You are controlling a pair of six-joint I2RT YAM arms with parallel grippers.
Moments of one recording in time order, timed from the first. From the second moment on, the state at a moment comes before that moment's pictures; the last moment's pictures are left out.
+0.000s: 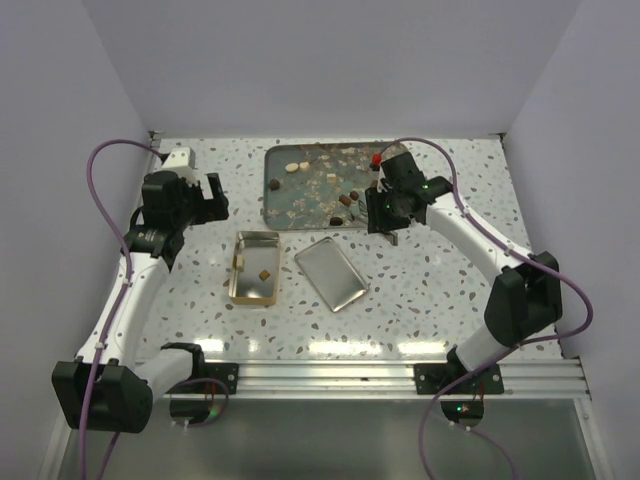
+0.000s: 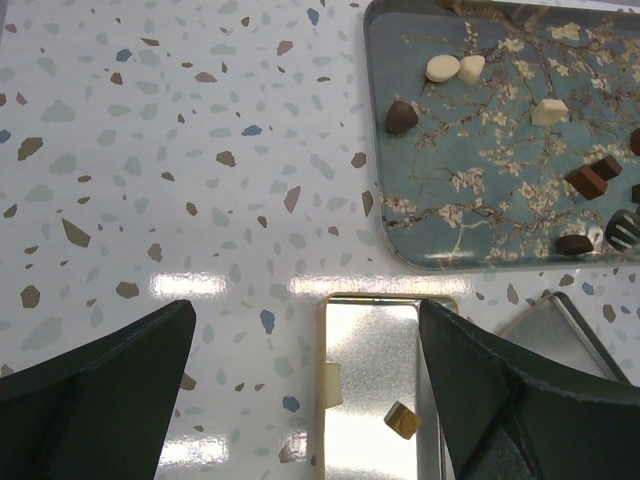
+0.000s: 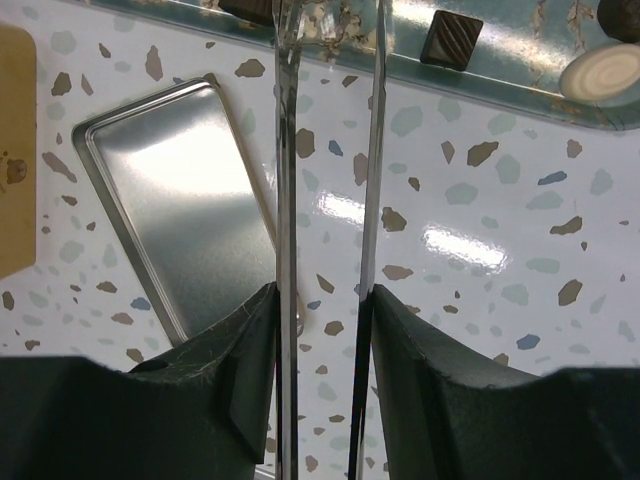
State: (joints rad) left arm -0.05 1.08 0.96 -0.37 0.02 -0.18; right arm 0.45 1.59 1.35 -0.76 -0.04 0.24
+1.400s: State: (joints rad) left arm -0.05 1.11 0.96 -0.37 0.01 -0.18; right arm 0.40 1.85 1.50 -0.69 -0.15 0.19
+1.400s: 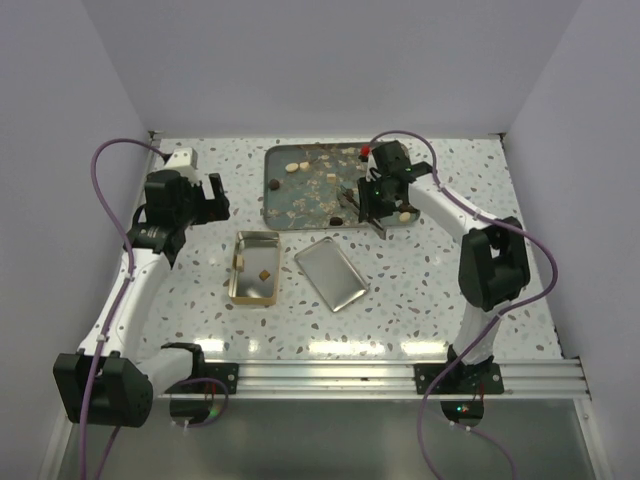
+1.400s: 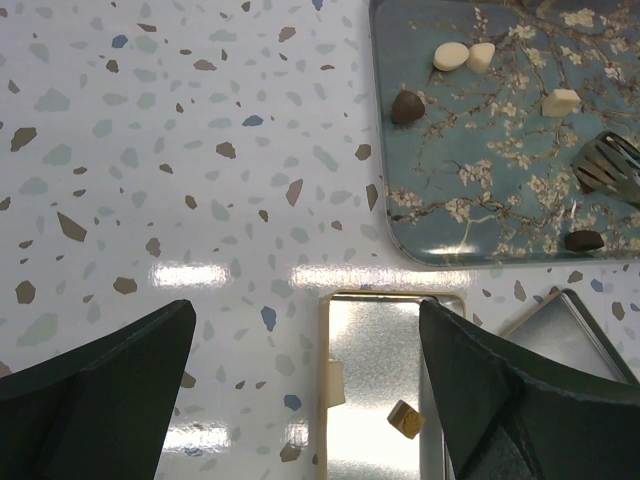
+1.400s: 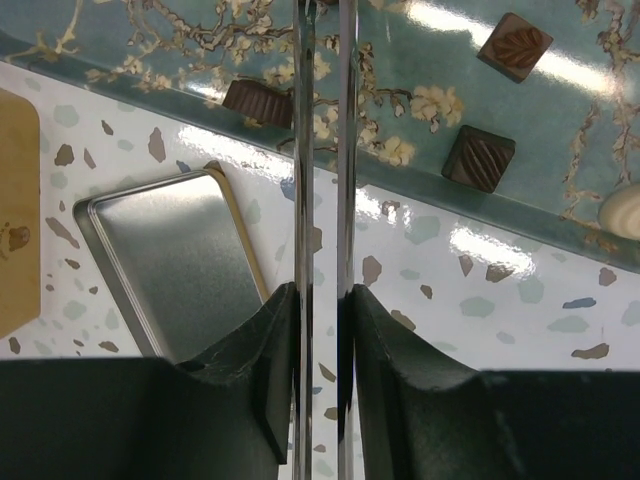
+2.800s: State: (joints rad) left arm -0.05 1.12 0.96 -0.36 0.02 -0.18; right arm 0.93 1.79 1.71 -0.83 -0.17 0.27
